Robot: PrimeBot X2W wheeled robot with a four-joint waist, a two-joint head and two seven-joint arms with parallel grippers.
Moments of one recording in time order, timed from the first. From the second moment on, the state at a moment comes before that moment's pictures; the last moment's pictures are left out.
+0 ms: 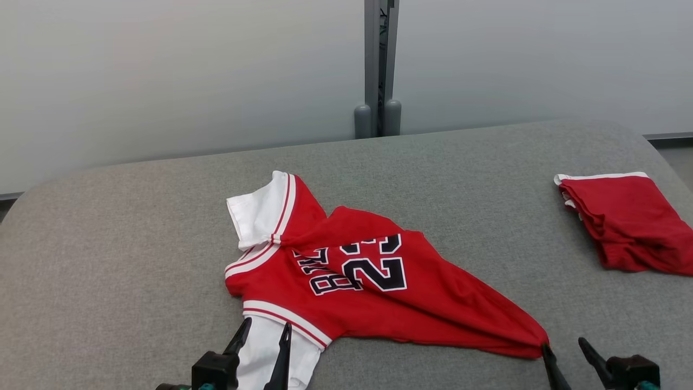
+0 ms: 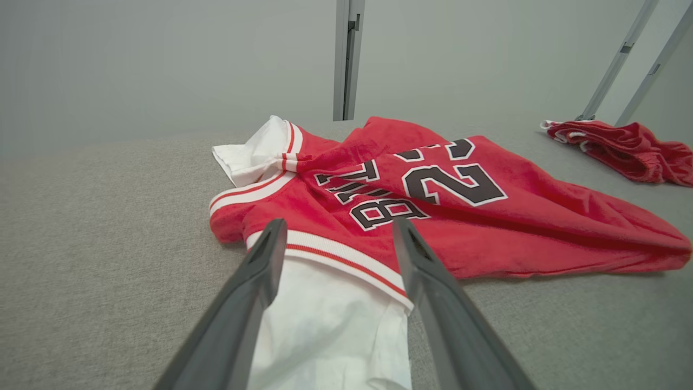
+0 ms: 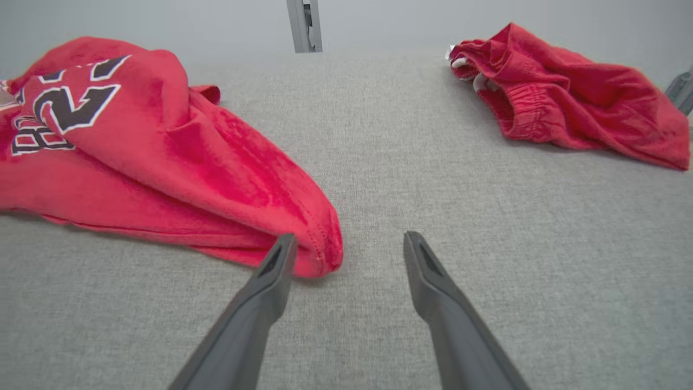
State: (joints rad) left arm 0.00 0.17 -0.51 0.27 -0.41 0.20 -0.22; right arm -0.01 -0.12 0.08 0.59 0.18 0.13 -0.26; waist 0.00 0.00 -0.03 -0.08
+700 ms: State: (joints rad) left arm -0.02 0.17 -0.52 0.29 -0.42 0.21 -0.23; right arm -0.28 -0.29 0.35 0.60 0.37 0.13 0.13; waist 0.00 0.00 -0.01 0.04
